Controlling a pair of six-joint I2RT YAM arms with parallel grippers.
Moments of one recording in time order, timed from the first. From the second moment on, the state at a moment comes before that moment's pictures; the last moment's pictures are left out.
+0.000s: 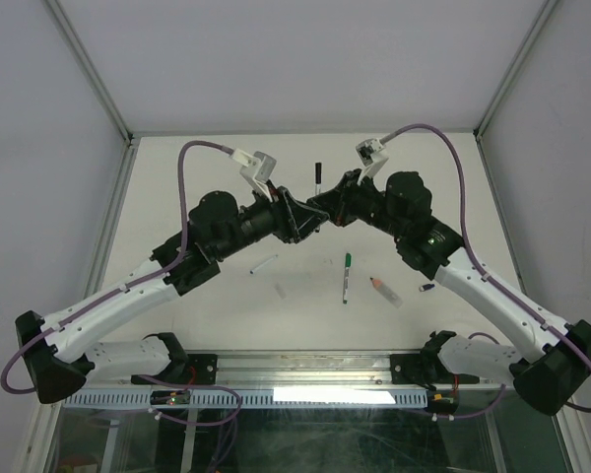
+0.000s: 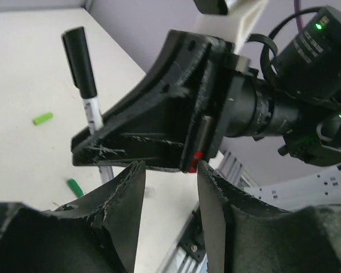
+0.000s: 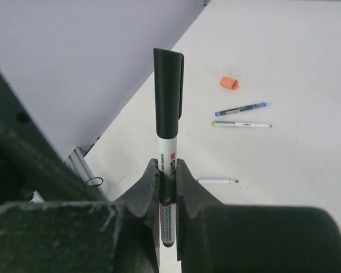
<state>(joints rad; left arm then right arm) -0.91 1.10 1.07 0.04 0.03 -0.58 0.68 1.12 1.06 -0.07 -0.27 0.48</state>
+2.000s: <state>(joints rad) -0.66 1.20 1.02 -0.37 0.00 -0.58 0.87 1.67 1.00 -0.62 0.30 0.90</state>
